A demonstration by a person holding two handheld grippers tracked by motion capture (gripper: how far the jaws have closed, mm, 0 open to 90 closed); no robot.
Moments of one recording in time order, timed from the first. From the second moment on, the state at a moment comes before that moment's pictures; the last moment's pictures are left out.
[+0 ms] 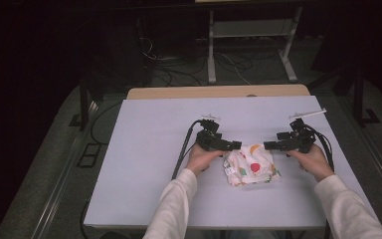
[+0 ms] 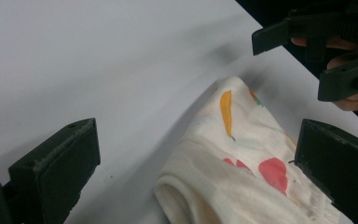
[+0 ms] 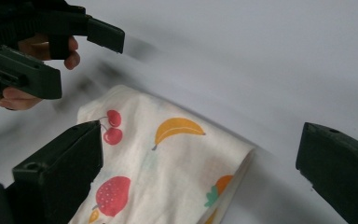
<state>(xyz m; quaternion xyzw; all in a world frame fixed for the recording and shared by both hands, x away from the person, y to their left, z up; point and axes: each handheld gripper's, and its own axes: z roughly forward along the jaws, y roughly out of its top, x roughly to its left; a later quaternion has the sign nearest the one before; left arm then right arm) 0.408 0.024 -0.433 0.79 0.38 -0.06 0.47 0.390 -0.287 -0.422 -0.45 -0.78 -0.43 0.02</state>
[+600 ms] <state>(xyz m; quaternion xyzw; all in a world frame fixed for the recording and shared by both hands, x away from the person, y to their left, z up) 0.413 0.024 -0.445 0.80 0.39 -0.07 0.46 0.401 -0.289 -0.437 -0.45 -0.78 -0.44 0.02</state>
